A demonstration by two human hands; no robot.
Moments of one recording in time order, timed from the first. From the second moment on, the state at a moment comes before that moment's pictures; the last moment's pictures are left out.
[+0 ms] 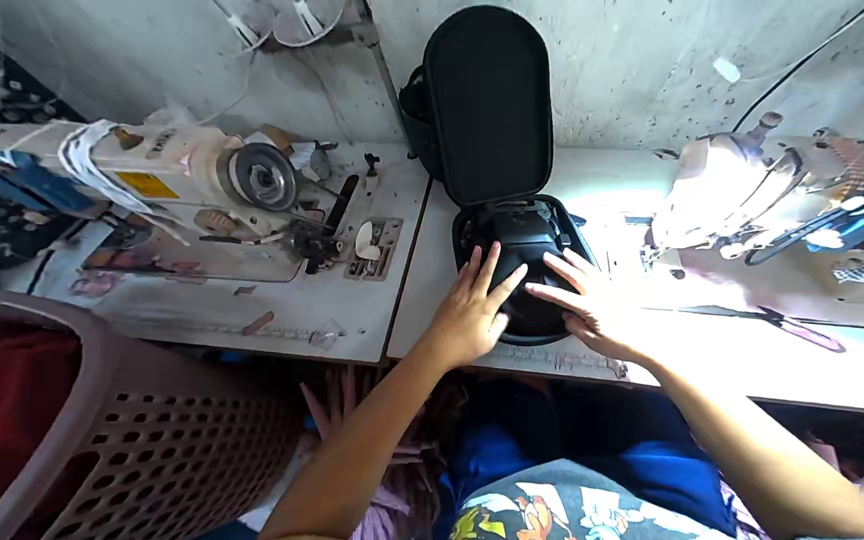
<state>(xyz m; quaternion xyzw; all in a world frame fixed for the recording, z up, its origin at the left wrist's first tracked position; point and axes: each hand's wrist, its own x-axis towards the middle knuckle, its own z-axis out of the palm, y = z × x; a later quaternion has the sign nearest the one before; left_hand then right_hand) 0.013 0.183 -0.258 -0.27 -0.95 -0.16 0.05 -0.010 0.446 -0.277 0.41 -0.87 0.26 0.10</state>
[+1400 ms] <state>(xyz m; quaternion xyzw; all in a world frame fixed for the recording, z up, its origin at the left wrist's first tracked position) 0.054 0.241 -0.259 -0.17 -0.97 -0.18 0.07 -0.016 0.460 -0.245 0.25 -0.93 0.21 -0.19</state>
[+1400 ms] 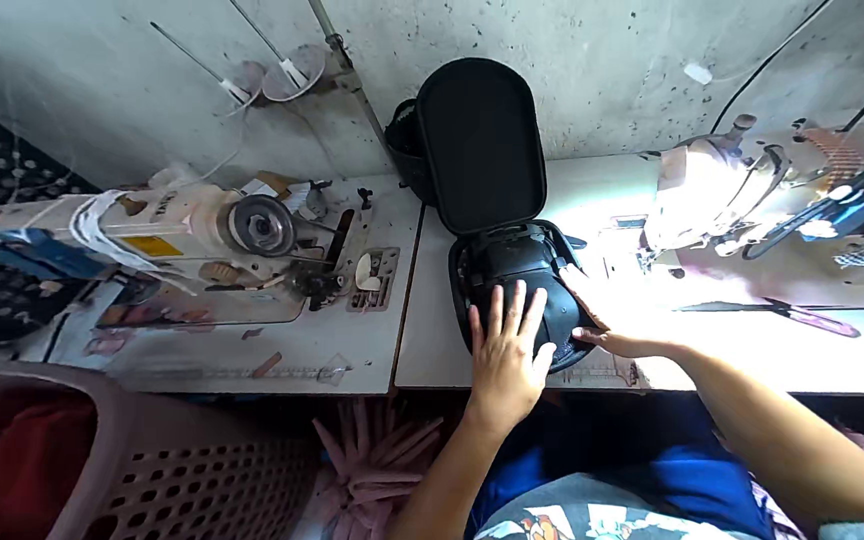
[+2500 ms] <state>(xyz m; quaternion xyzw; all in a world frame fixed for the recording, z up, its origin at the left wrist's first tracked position) 0.076 0.151 -0.314 -0.11 -0.70 -0.56 0.43 -0.024 0.462 -0.221 0.20 -0.90 0.38 0.09</state>
